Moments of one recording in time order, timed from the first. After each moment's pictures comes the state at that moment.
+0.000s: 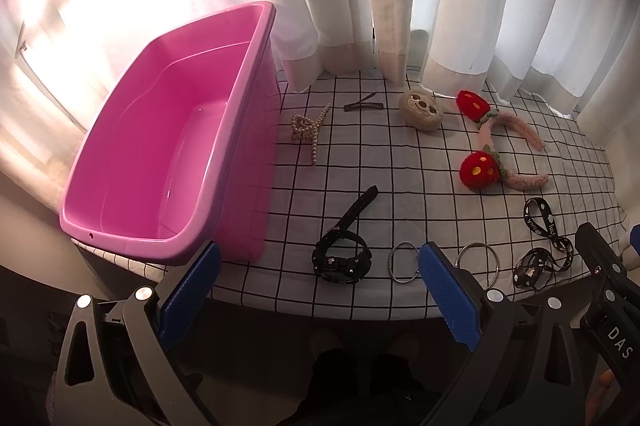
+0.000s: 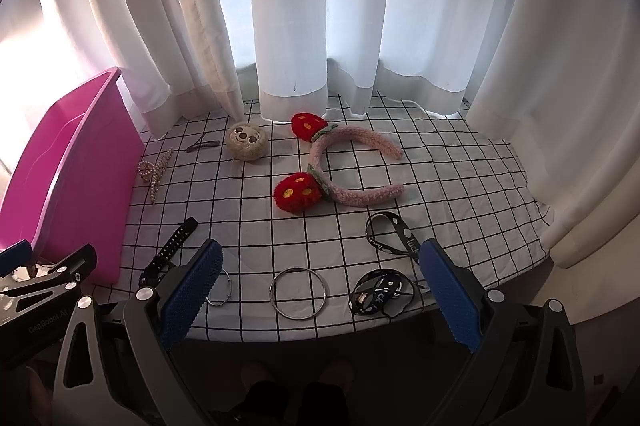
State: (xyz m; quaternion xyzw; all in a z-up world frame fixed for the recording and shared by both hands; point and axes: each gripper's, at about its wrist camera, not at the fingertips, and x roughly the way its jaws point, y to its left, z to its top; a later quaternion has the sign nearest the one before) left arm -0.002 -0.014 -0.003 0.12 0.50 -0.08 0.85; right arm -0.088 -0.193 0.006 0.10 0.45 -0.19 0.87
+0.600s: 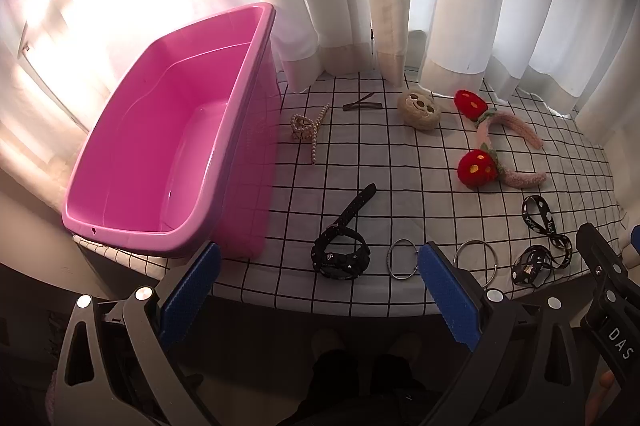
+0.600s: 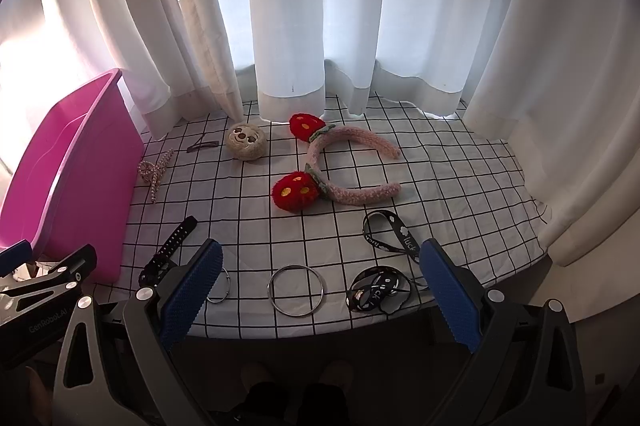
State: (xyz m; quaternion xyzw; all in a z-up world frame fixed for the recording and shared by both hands) left arm -0.008 -0.014 0.000 0.12 0.50 -0.08 0.85; right arm -0.091 -0.196 0.007 0.10 0.45 -0.19 0.87
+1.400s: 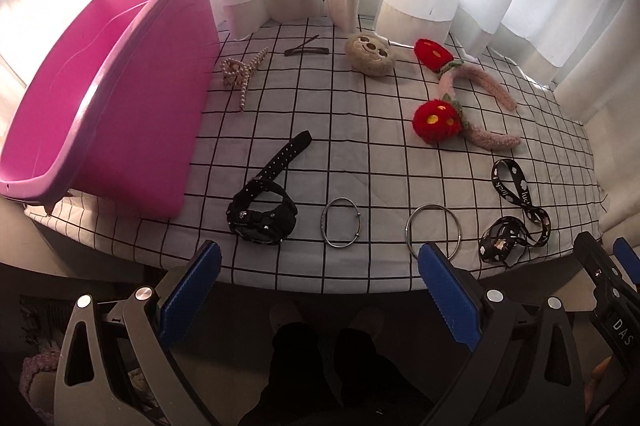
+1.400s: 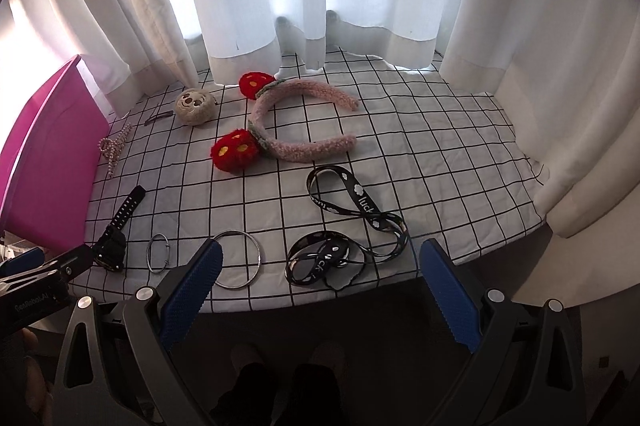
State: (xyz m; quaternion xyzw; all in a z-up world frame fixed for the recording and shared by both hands) left arm -0.026 -0.061 -0.063 0.09 0.55 -0.13 0.82; right arm -0.131 -0.268 -0.050 0.13 0.48 -0.20 0.84
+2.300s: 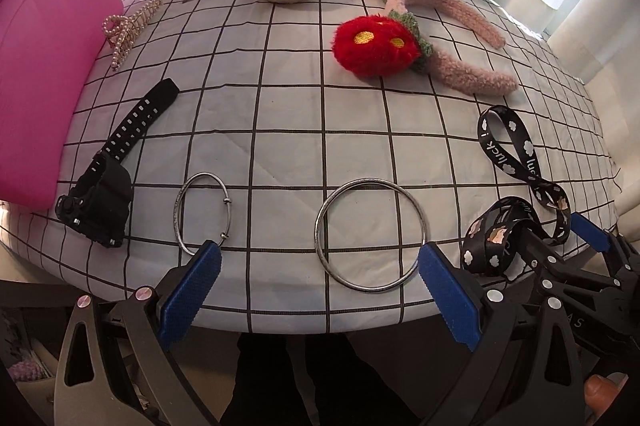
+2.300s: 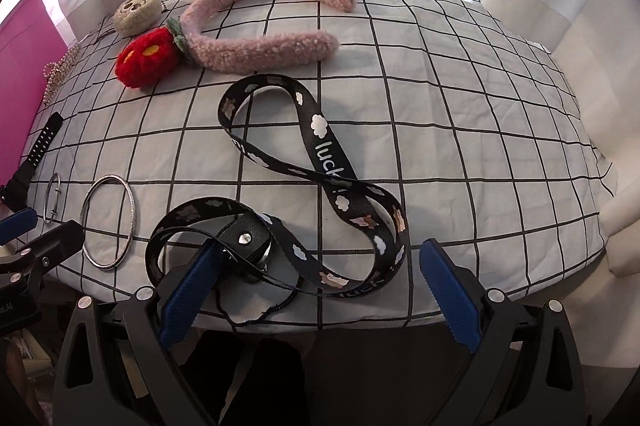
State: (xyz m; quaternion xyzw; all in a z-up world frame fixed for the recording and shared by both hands) left arm -0.028 -0.150 -0.172 0.09 0.58 -0.16 0.79; right arm -0.103 -0.336 -0.192 0.10 0.56 -0.13 0.81
